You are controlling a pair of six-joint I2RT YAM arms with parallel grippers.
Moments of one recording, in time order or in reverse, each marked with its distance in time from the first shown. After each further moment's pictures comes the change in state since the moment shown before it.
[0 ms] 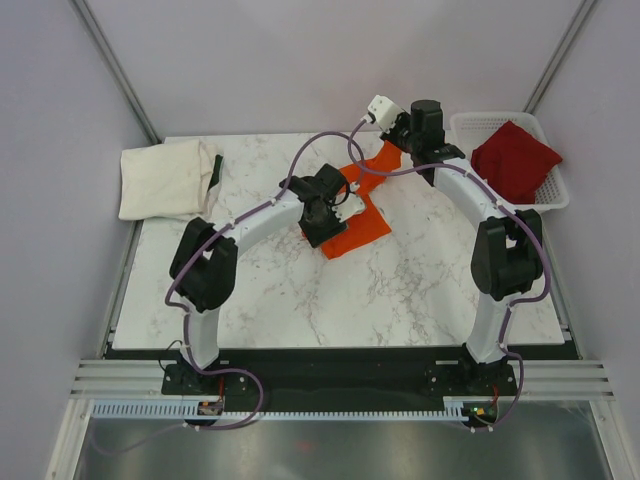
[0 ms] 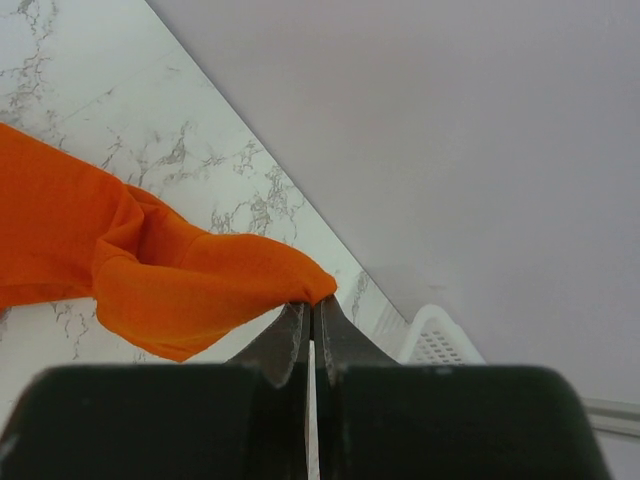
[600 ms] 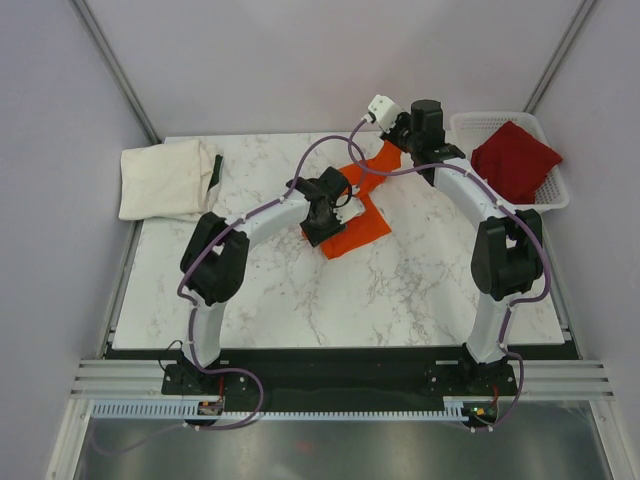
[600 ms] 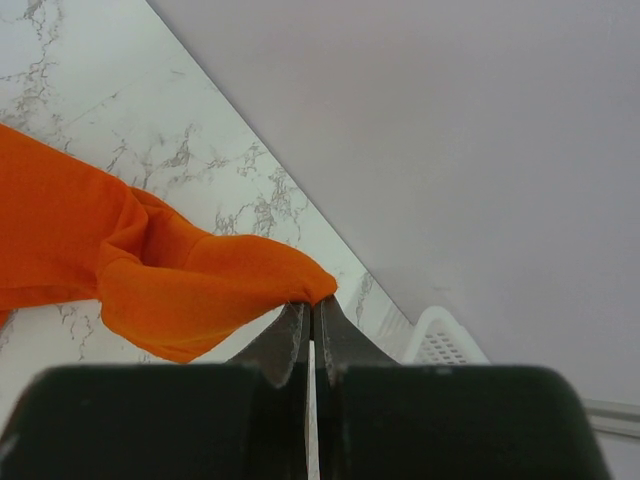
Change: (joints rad) left arm -0.009 0.080 0.023 0.005 -0.037 -0.001; right arm -0.001 0.000 0.000 -0.001 -0.009 0.011
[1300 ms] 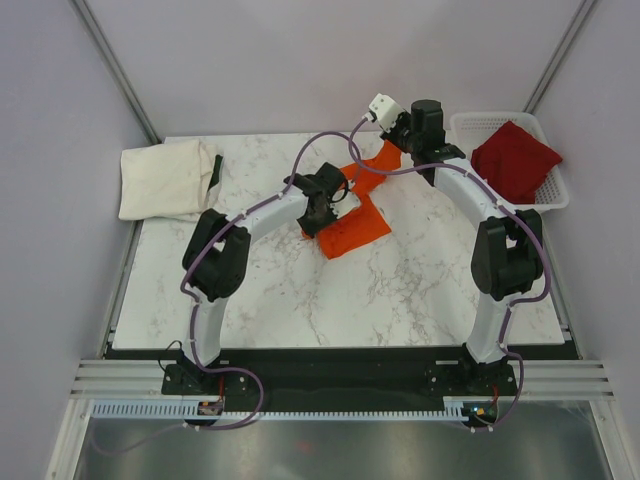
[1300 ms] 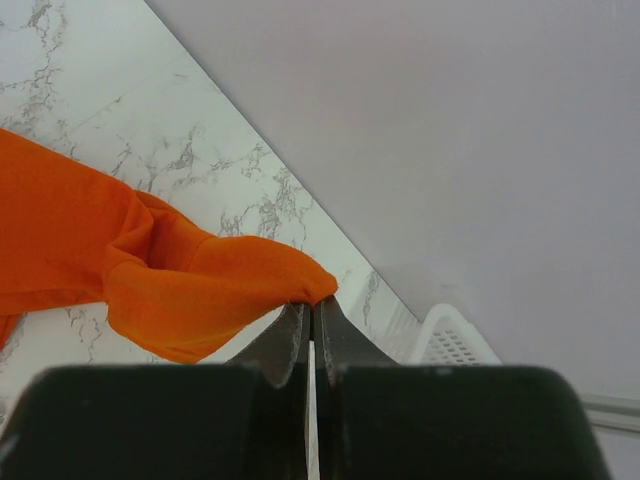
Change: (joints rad) left arm 0.031 0.044 0.039 0.009 -0.019 0.000; right arm -0.001 0.000 0.000 0.000 0.001 0.027
